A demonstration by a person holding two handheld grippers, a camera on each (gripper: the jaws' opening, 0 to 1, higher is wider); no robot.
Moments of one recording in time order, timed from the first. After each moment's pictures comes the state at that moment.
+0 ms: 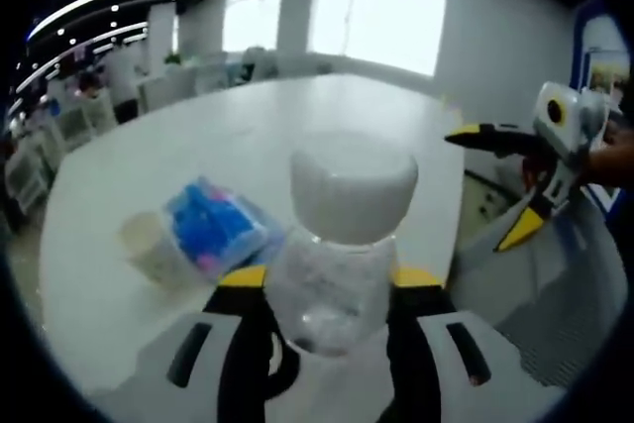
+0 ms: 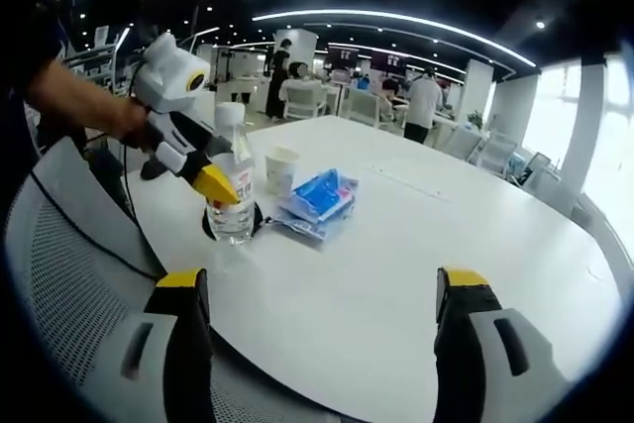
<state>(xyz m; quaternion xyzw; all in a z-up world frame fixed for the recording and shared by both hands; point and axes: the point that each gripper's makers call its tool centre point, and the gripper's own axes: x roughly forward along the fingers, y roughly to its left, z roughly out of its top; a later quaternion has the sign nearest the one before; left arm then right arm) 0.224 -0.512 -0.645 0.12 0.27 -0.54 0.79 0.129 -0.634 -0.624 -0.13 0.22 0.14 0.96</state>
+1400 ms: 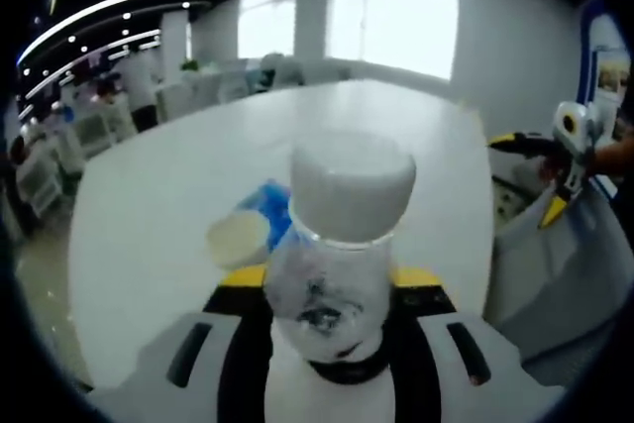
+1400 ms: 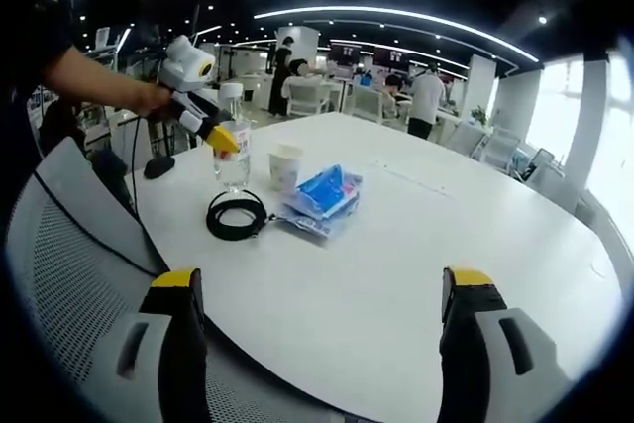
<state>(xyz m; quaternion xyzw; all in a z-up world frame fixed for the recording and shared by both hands) 0.309 -0.440 -0.639 0.12 0.25 -0.52 0.81 0.128 -0.632 -0.627 -0.12 0.23 0.15 0.96</state>
